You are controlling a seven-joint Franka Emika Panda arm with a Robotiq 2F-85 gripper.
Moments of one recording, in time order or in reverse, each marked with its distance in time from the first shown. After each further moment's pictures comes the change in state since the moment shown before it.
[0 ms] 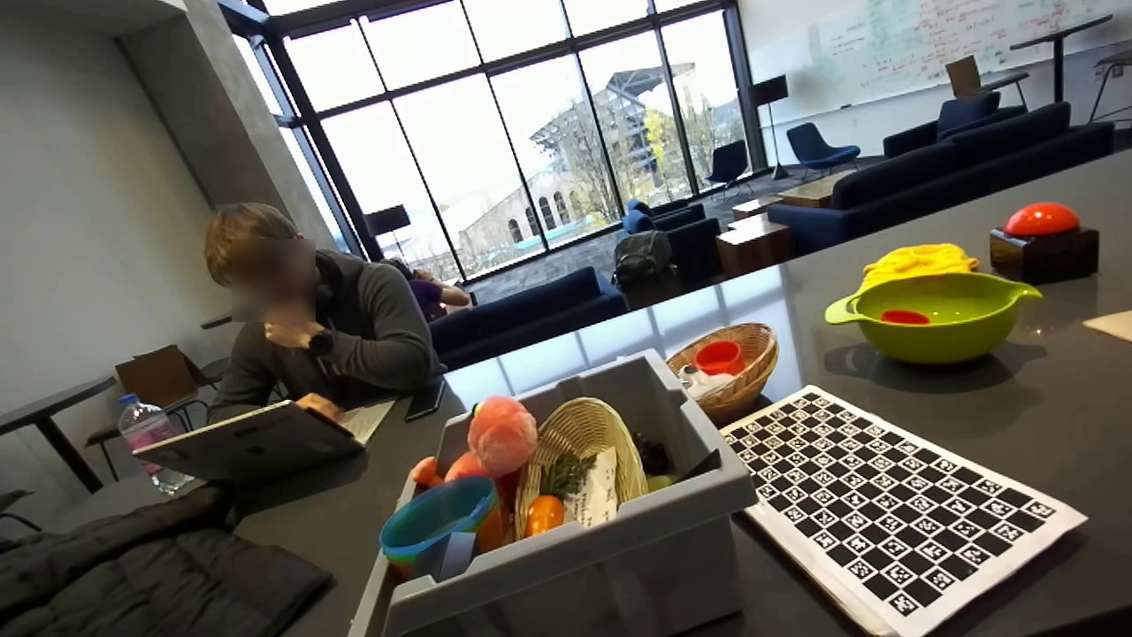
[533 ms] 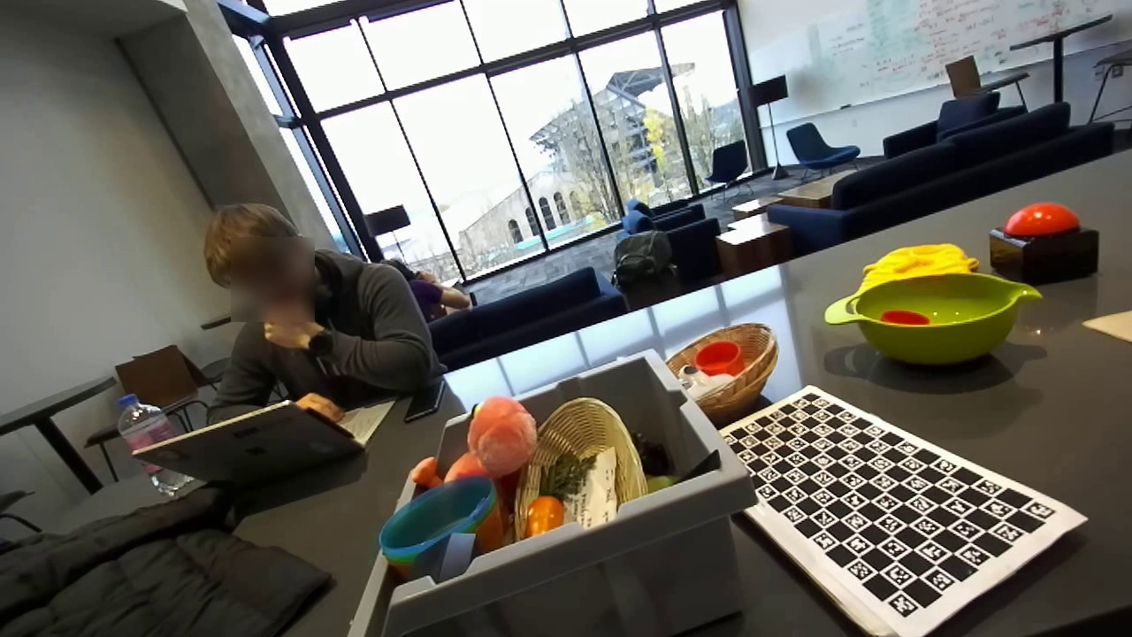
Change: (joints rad) arm 0.016 0.011 0.010 0.018 0.083 -0.006 -0.009
